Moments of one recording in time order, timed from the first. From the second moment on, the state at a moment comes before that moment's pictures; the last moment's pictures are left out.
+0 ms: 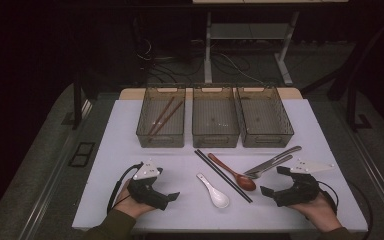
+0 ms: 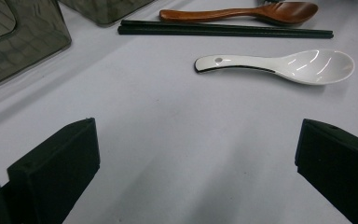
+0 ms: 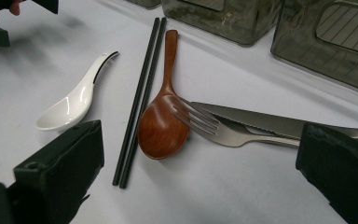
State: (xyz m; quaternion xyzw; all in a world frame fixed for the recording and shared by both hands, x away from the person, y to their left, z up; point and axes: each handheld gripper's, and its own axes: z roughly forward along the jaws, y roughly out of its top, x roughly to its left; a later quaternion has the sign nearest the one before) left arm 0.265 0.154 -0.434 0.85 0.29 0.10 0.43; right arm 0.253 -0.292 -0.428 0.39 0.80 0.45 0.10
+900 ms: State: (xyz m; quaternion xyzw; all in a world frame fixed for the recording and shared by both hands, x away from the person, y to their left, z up) left arm 0.265 0.151 -0.437 0.84 0.29 0.09 0.44; right arm 0.278 -0.236 -0.411 0.36 0.81 0.46 0.07
